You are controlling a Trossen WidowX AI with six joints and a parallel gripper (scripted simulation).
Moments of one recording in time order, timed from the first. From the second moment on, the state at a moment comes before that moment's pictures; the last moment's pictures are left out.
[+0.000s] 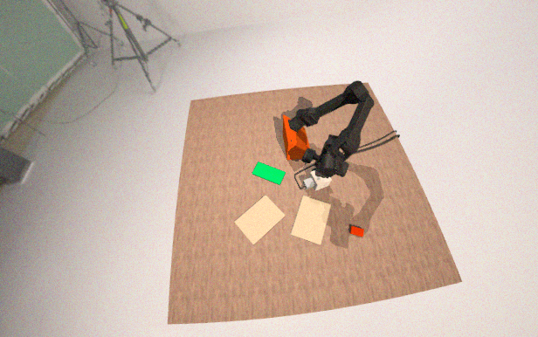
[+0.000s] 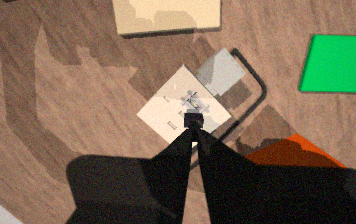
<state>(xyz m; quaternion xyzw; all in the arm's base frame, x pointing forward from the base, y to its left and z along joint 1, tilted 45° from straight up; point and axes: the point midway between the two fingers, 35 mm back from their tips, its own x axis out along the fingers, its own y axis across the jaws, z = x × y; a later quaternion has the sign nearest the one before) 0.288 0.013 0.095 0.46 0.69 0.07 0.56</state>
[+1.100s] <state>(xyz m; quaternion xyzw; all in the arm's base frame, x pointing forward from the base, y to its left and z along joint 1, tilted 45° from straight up) 0.288 0.013 0.095 0.18 0.59 0.35 0.70</state>
